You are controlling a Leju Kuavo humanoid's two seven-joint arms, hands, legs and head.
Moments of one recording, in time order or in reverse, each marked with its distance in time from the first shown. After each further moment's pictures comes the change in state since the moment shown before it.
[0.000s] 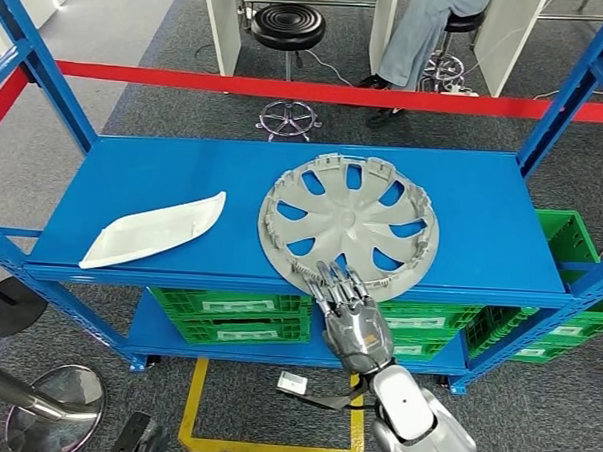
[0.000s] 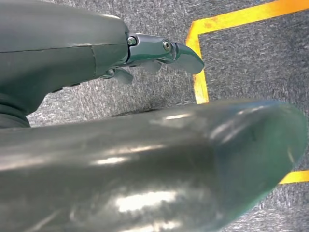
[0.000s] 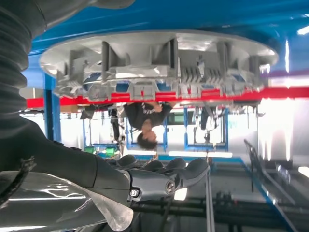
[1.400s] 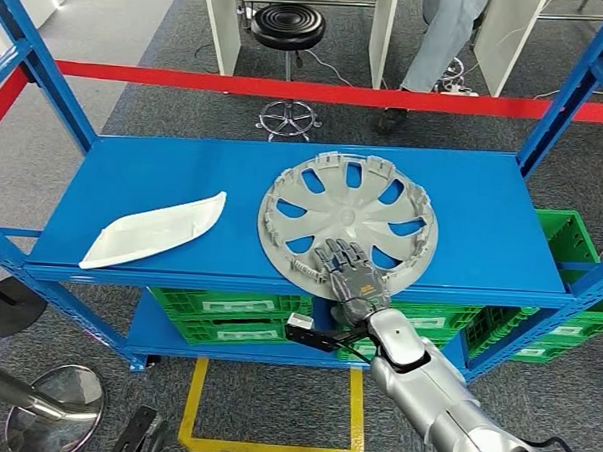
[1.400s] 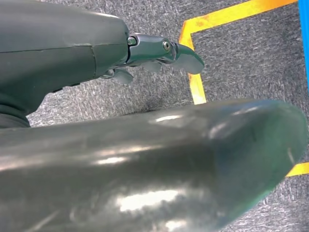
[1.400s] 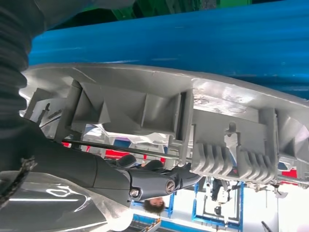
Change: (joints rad) left arm -0.020 0.001 -0.008 0.000 -0.042 -0.015 0.008; right arm -0.304 0.074 0.052 0.443 -0.262 0.163 -0.065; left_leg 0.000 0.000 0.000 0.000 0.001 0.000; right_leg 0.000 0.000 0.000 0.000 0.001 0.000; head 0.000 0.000
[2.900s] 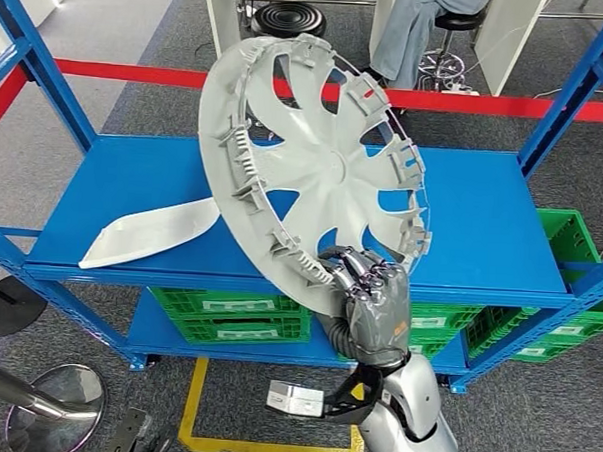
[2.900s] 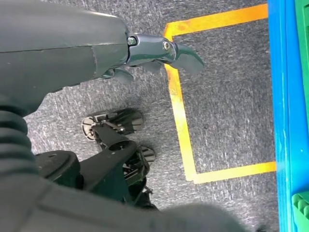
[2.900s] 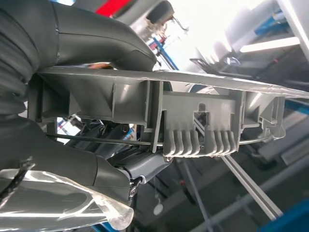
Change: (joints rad) left arm 0.016 -0.020 0.082 0.000 -0.001 -0.011 -0.126; right arm 0.413 0.102 -0.198 -0.905 -0.085 -0.252 -0.385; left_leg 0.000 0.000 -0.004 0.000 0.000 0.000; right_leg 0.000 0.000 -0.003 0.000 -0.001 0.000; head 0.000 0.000
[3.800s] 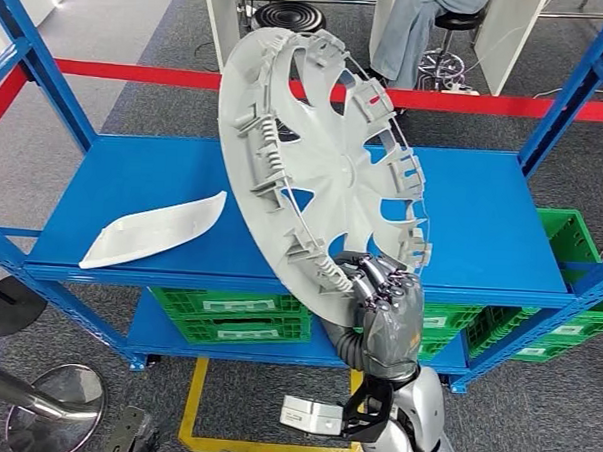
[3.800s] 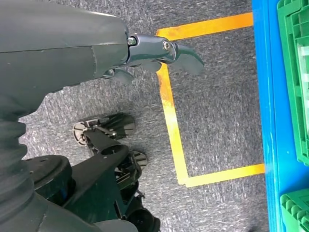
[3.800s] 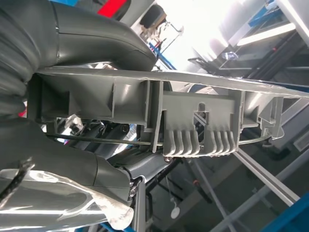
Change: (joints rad) left arm -0.004 -0.001 0.015 0.000 -0.021 0.013 -0.044; right arm 0.053 -0.007 0.022 -0.079 -0.103 0.000 0.004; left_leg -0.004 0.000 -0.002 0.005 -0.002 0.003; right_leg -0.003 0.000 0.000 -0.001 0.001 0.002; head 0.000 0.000
